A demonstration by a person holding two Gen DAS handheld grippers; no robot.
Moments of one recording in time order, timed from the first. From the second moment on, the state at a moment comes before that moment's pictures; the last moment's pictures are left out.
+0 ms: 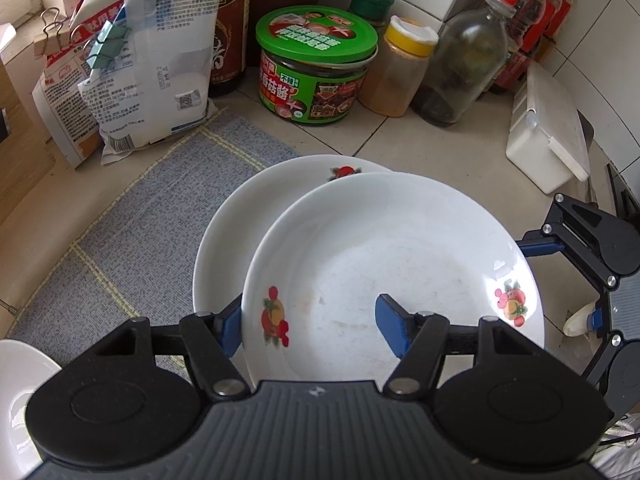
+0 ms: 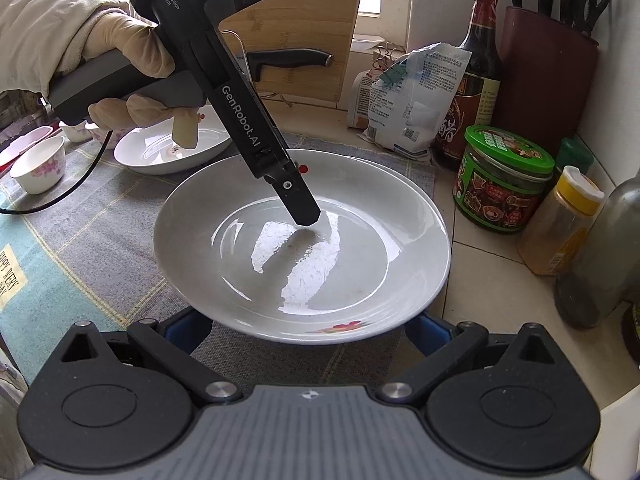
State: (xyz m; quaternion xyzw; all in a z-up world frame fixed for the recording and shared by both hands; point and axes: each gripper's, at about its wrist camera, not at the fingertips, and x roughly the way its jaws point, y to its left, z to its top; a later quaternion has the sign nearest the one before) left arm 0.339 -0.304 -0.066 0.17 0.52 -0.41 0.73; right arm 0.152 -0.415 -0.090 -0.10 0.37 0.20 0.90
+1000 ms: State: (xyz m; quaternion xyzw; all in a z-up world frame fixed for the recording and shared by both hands) left arm 0.351 -0.311 -0.075 0.18 0.53 -0.40 0.73; right arm 0.161 -0.412 -0.086 -0.08 0.39 0.18 0.90
